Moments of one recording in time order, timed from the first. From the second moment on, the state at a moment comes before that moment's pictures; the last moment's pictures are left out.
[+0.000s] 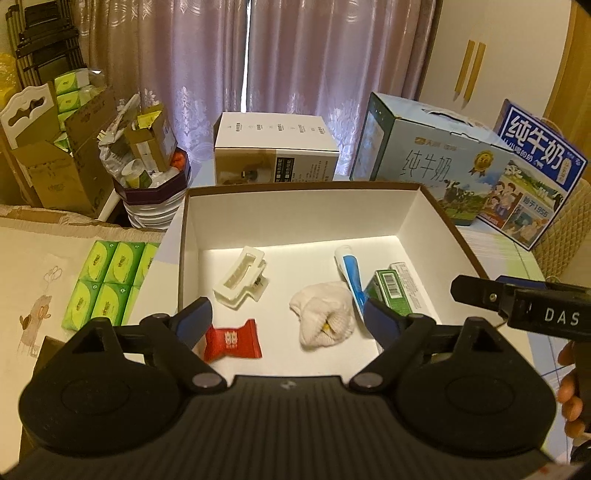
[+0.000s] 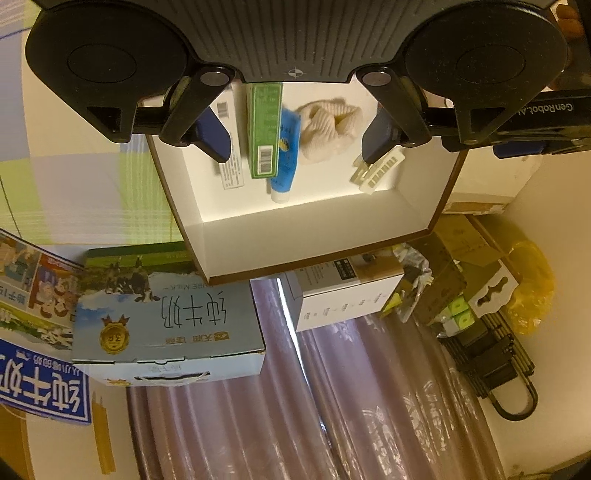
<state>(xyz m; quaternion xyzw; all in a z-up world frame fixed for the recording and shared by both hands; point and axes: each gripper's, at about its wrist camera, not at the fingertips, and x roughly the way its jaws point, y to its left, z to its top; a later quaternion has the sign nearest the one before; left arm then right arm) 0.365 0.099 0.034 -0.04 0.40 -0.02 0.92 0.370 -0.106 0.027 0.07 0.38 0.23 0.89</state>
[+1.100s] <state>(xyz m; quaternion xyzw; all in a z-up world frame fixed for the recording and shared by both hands) 0.254 0.084 0.009 -0.03 0.43 -0.02 0.90 0.265 -0.145 -0.013 0.06 0.43 0.23 0.87</state>
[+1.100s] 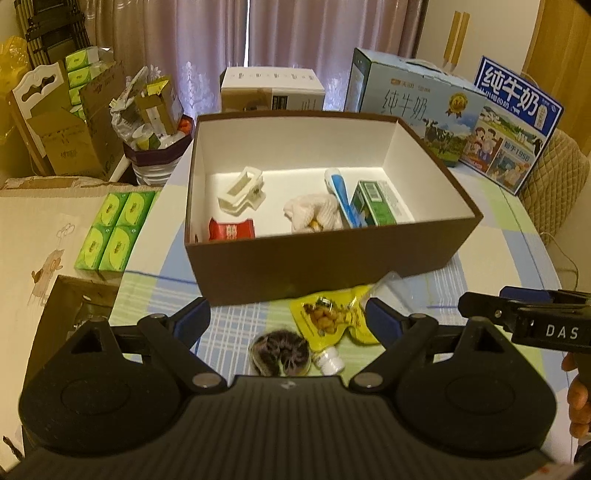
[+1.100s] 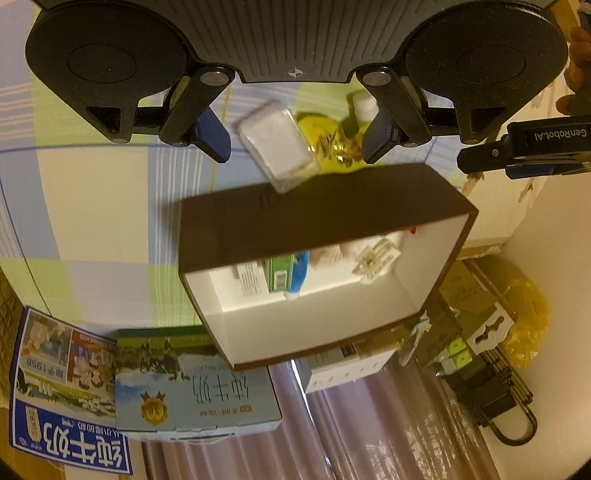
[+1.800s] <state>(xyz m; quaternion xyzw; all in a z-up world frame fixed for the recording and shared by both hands) 0.227 0.084 -0.036 -0.02 0.49 -0.02 0.87 0.235 -0.148 -0.048 0.03 0.48 0.22 0.85</state>
